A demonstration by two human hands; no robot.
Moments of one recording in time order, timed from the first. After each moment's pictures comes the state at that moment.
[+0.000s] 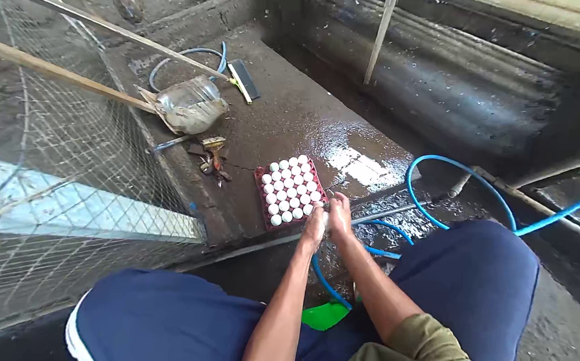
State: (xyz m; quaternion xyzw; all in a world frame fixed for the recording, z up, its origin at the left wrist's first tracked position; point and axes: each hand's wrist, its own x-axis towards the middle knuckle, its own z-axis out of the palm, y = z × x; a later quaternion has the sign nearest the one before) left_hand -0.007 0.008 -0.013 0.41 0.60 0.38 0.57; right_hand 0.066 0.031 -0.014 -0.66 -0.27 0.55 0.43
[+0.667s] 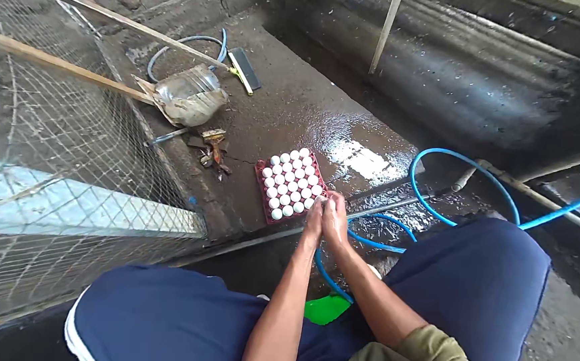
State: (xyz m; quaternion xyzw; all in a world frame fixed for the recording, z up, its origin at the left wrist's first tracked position) left_hand -0.006 0.007 -0.007 0.36 0.60 0.42 0.59; right_hand 0.059 0.017 -0.010 -0.65 -0.37 0.50 0.44
